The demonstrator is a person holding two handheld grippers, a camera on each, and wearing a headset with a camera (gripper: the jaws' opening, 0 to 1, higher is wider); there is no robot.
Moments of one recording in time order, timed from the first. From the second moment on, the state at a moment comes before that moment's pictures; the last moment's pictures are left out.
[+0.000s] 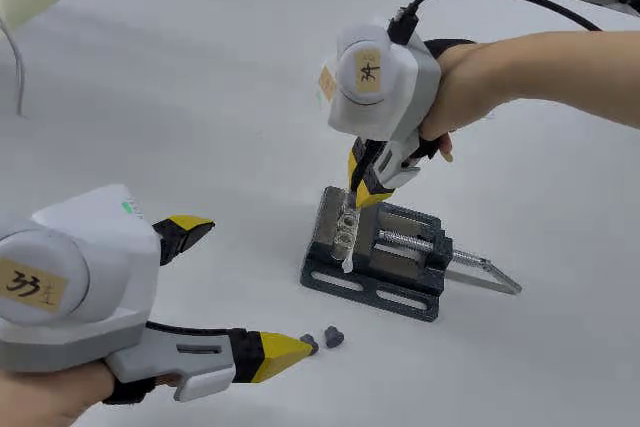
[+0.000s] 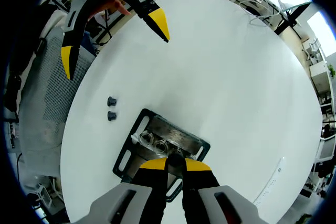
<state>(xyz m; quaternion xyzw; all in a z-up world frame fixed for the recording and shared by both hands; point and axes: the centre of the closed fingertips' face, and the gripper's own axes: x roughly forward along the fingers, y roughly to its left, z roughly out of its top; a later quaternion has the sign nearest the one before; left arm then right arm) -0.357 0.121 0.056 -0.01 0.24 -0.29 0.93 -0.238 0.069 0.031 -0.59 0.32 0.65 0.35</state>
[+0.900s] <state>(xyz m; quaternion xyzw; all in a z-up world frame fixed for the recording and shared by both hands) -0.357 0.114 0.052 -0.03 0.24 -0.29 0.93 -0.242 0.070 0.030 -0.53 0.41 0.57 0.47</state>
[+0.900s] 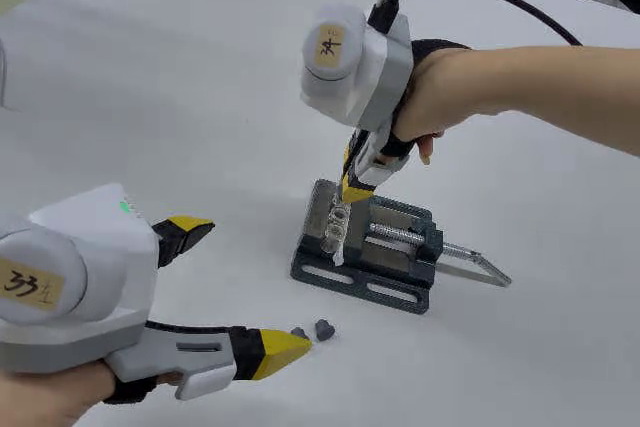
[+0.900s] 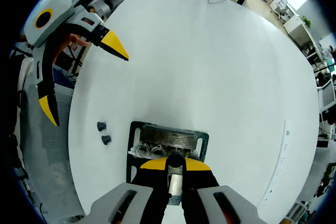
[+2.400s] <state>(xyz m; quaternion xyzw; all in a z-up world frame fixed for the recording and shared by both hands) -0.357 0.124 0.052 -0.03 0.24 -0.29 0.93 -0.240 0.070 0.039 -0.51 0.37 0.64 0.44</state>
